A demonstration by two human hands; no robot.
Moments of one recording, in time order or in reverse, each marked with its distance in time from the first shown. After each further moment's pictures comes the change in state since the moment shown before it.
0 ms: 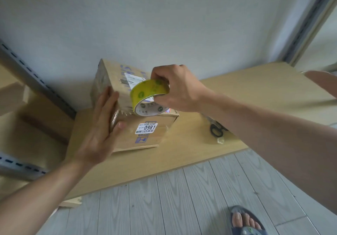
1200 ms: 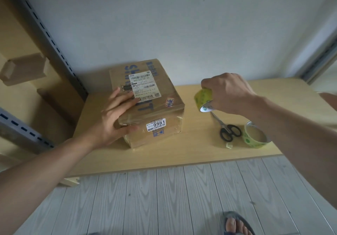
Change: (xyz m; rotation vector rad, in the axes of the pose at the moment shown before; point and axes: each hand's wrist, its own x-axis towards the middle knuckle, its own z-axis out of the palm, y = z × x) left_hand -0.024 -0.050 -0.002 0.079 -0.123 -0.004; right_hand -0.018 0.047 -0.021 -0.655 -0.235 0.106
